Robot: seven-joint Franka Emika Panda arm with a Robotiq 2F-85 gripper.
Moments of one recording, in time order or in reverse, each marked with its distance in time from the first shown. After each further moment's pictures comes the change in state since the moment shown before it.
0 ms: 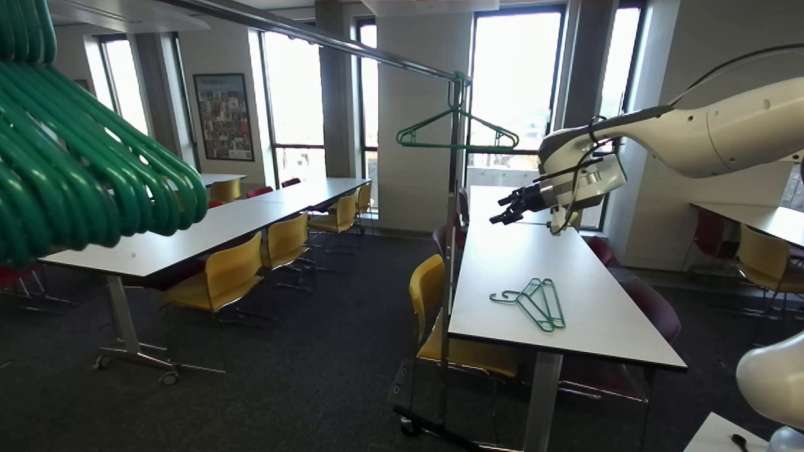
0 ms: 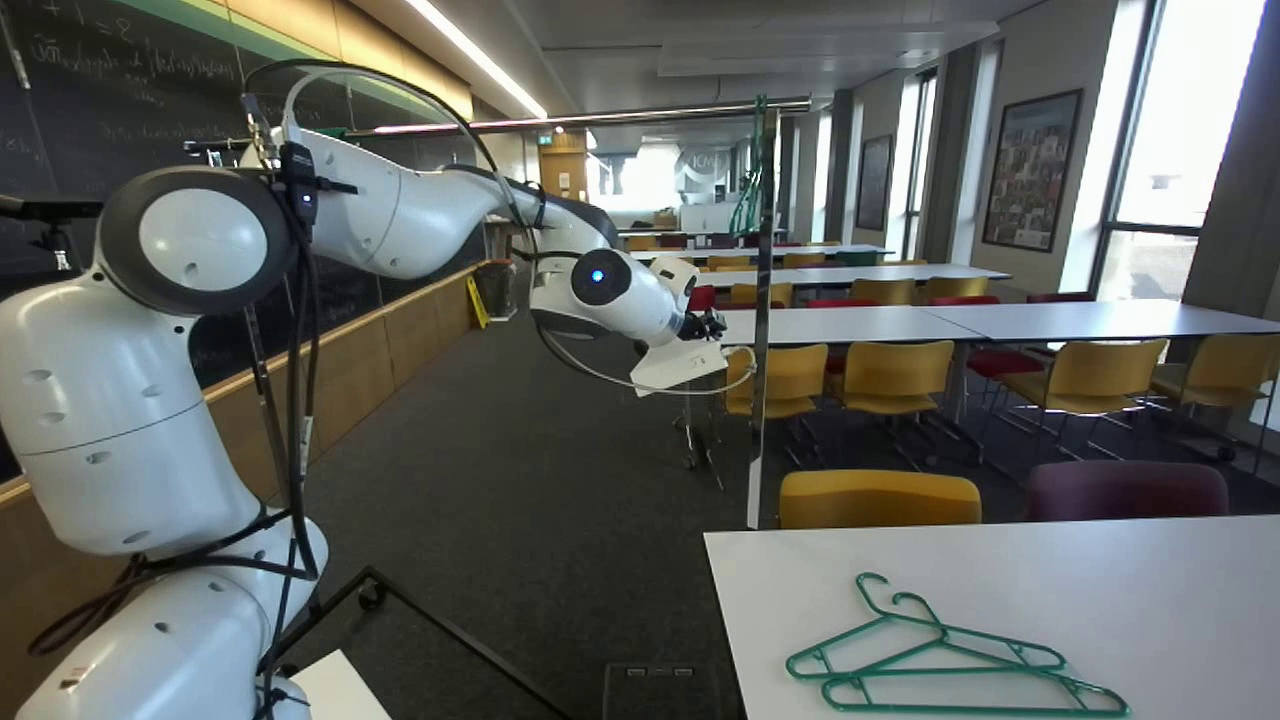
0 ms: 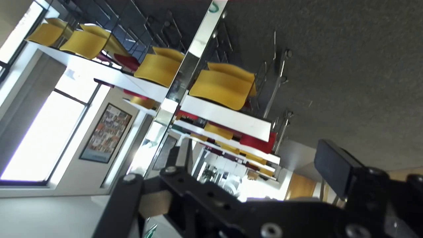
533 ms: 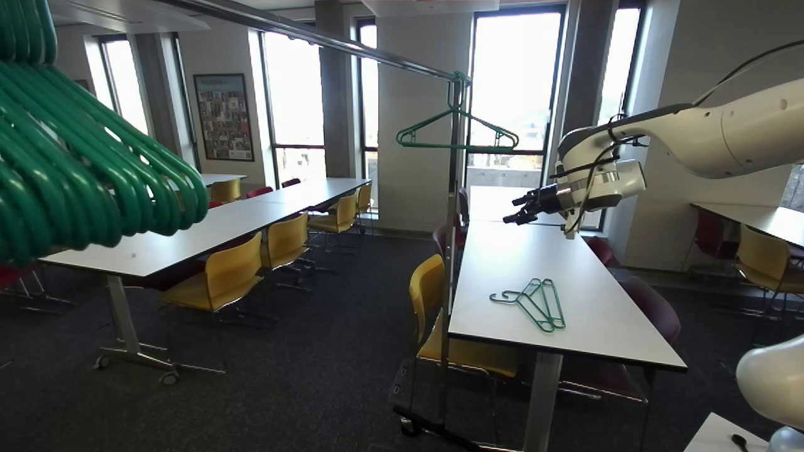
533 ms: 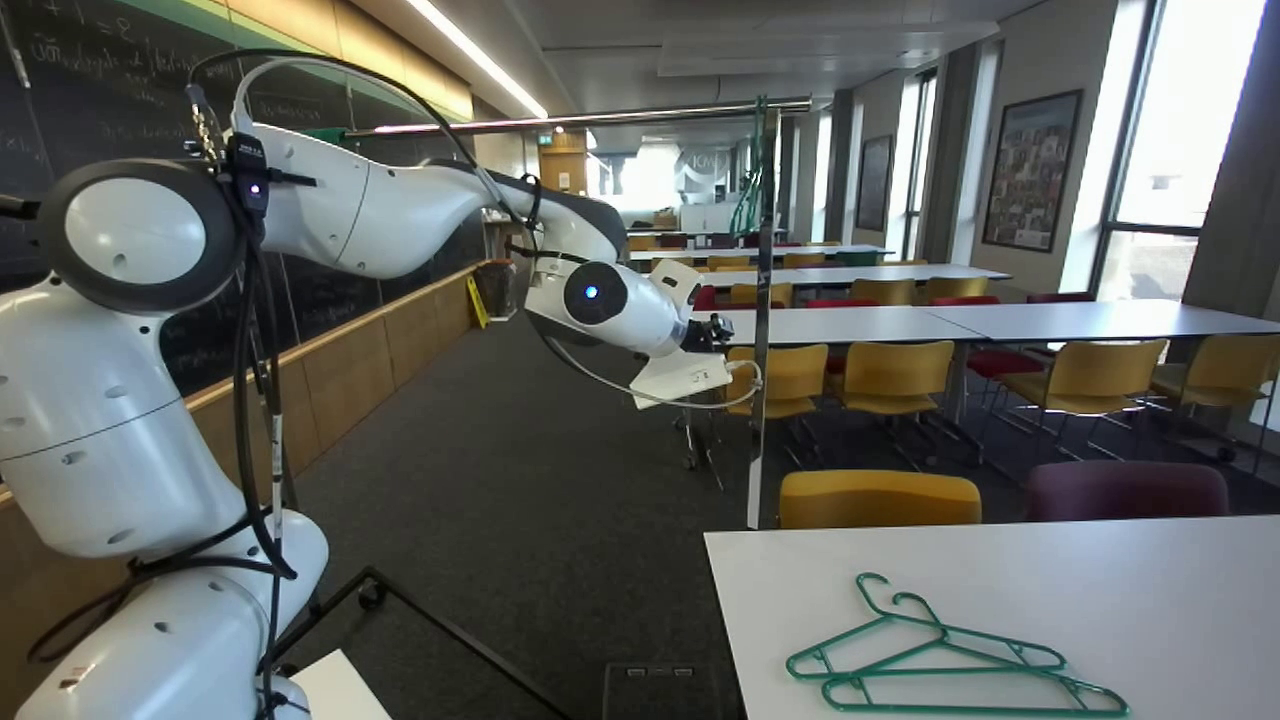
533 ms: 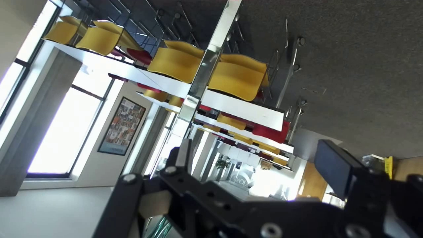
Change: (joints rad) arm -0.004 -0.092 -0.079 -0.076 0.165 -0.085 -0.109
